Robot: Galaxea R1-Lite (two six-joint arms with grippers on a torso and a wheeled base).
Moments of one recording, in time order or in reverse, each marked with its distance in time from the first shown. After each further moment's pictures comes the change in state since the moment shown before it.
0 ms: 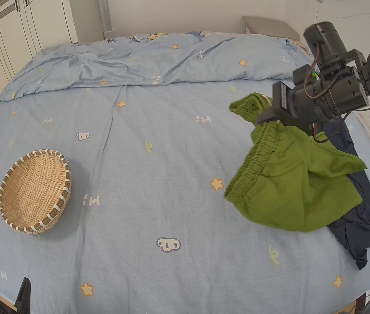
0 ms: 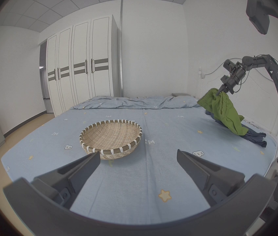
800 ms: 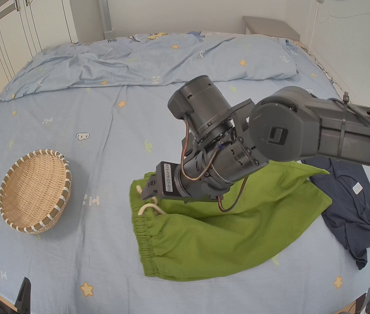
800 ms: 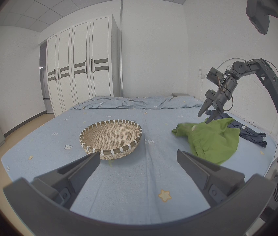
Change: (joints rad) left arm 0.000 0.000 0.000 0.000 0.000 0.000; right arm 0.367 0.327 -0.146 0.029 -0.016 0.095
